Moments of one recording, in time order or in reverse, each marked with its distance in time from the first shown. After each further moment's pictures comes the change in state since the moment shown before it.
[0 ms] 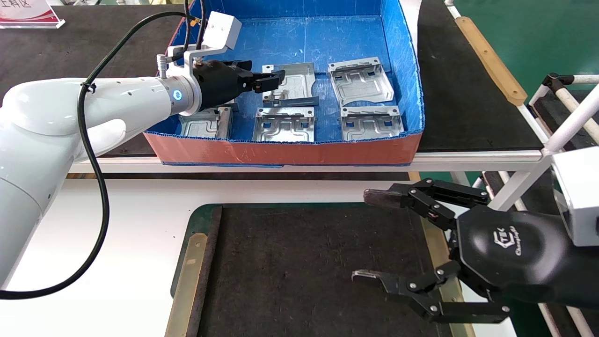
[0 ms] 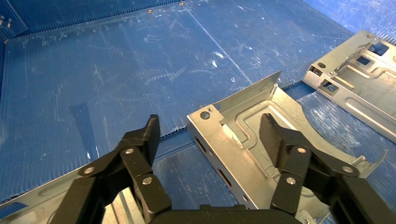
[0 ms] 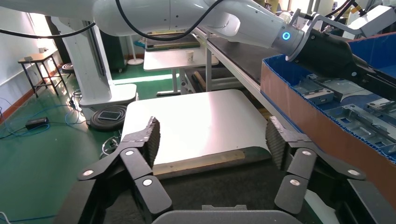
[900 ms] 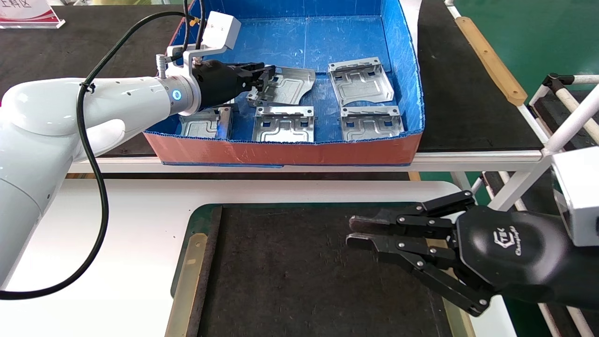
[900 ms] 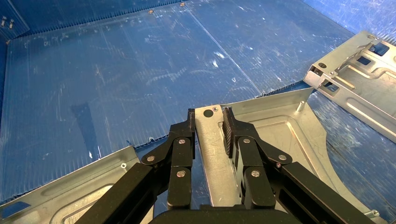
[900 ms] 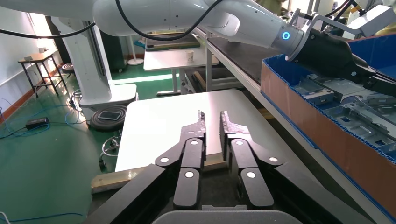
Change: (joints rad) left arm 0.005 -0.007 0.001 -0.018 -0.001 -0.001 0.002; right arm 0.000 0.000 0.000 0.000 0.000 0.000 0.000
